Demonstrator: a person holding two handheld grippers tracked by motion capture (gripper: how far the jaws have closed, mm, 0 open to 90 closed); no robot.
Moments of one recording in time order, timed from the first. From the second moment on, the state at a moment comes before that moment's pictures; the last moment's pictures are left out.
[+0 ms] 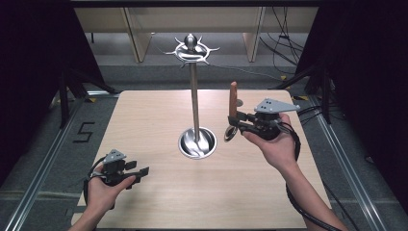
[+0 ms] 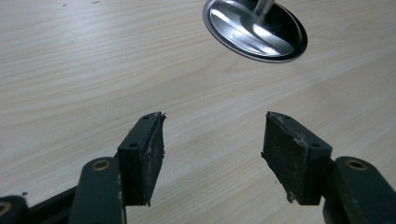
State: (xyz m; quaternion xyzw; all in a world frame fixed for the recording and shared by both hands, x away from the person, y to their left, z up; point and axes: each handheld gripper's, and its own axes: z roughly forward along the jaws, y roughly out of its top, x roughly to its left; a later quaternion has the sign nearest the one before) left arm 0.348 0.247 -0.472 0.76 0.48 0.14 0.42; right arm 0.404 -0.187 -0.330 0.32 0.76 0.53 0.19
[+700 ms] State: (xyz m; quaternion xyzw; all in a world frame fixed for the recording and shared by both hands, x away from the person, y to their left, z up) left arm 0.348 0.247 -0.472 0.75 0.48 0.14 0.42; right arm 0.409 -0.182 -0.312 0.32 0.76 0.54 0.20
